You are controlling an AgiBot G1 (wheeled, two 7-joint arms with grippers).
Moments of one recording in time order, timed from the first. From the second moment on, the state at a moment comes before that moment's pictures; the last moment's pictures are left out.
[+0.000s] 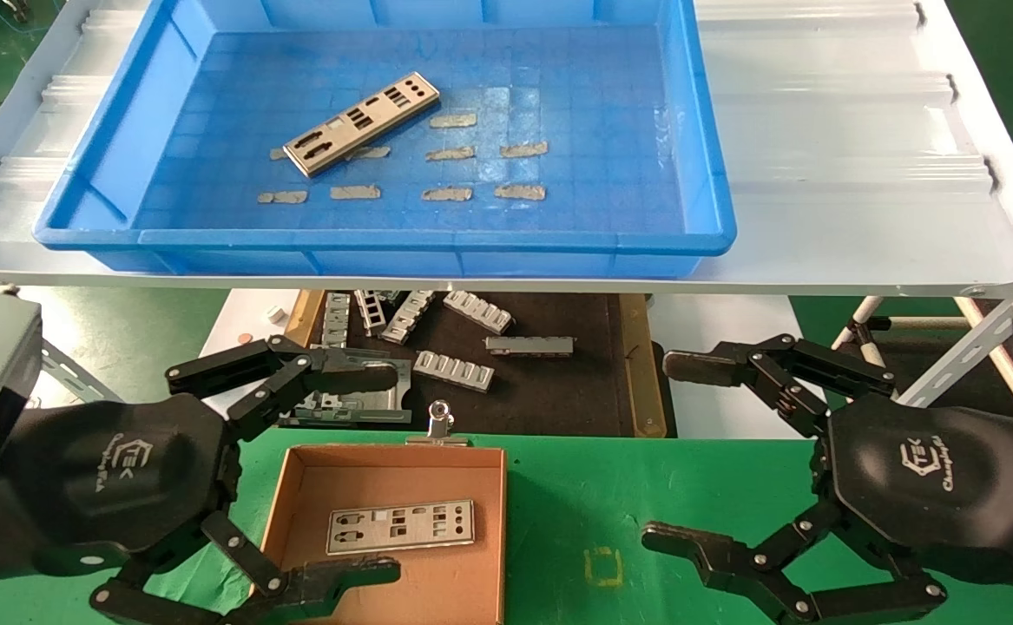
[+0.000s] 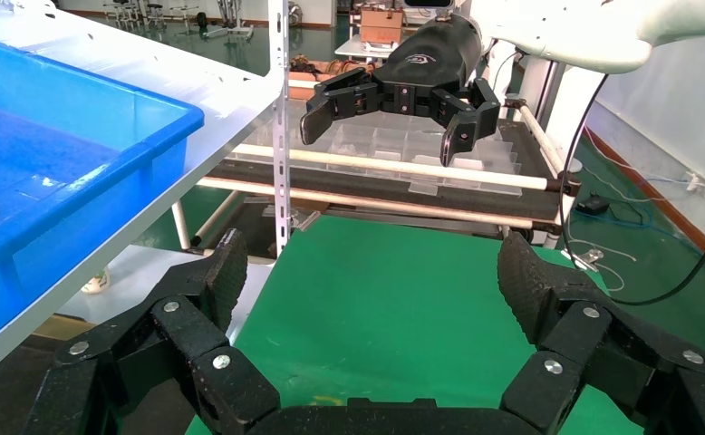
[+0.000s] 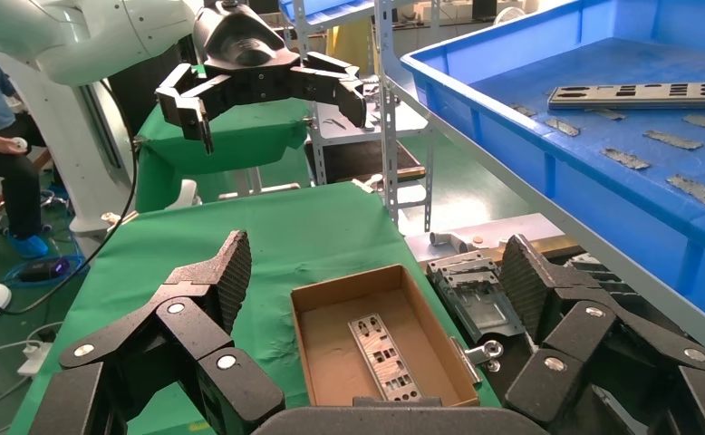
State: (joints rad) left arm -1.07 0.61 0.28 -1.28 0.73 1.50 -0.19; right arm 1.10 -0.55 -0.44 1.24 -0.62 -1.42 0.10
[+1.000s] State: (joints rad) left arm -1.07 0.61 0.28 -1.28 0.73 1.50 -0.19; right arm 1.10 -0.55 -0.44 1.24 -0.62 -1.42 0.10
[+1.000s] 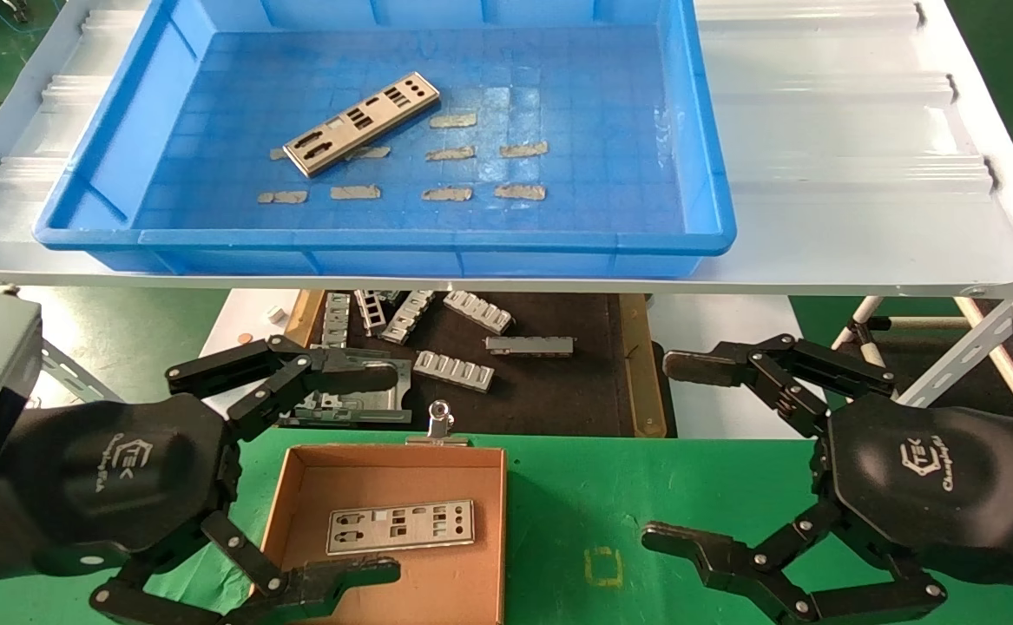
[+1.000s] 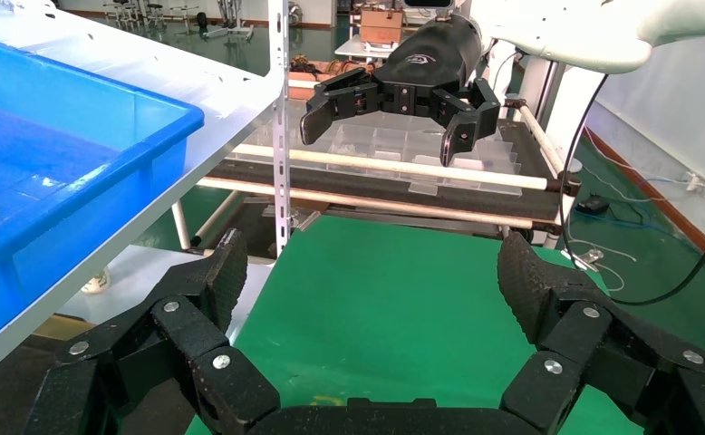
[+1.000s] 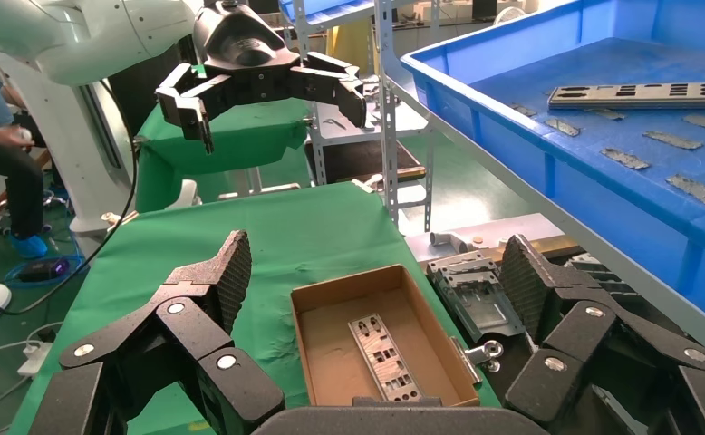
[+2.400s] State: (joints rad) left arm -1.07 0.61 0.28 -1.28 0.73 1.50 -0.19; right arm 1.10 -0.55 -0.44 1.24 -0.62 -1.42 0.10
